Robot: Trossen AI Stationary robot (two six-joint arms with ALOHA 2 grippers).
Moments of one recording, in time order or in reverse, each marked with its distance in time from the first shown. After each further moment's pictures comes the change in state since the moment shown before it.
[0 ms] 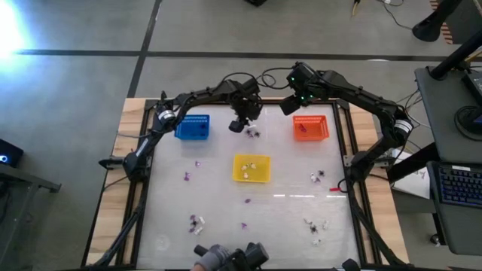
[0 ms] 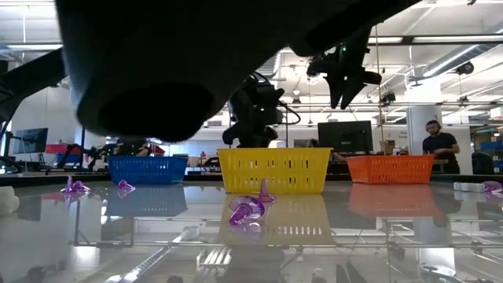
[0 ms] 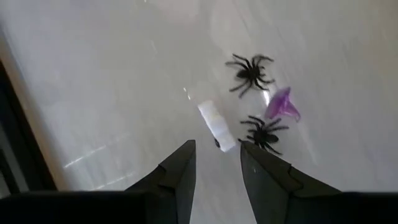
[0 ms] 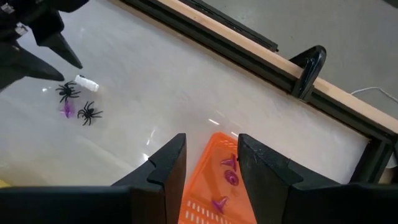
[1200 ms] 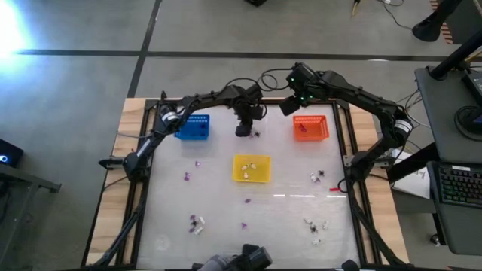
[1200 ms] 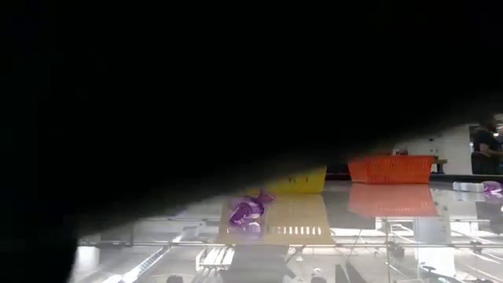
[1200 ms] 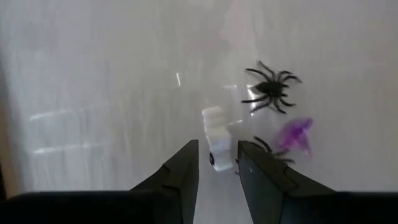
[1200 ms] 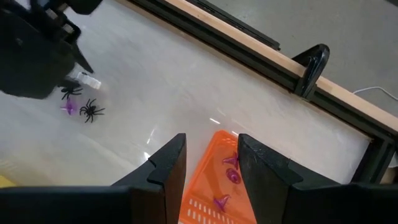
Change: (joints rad) left arm -0.030 0.048 -0.002 0.029 -0.057 -0.323; right arm 0.006 0.000 0.000 -0.005 -0.004 0.001
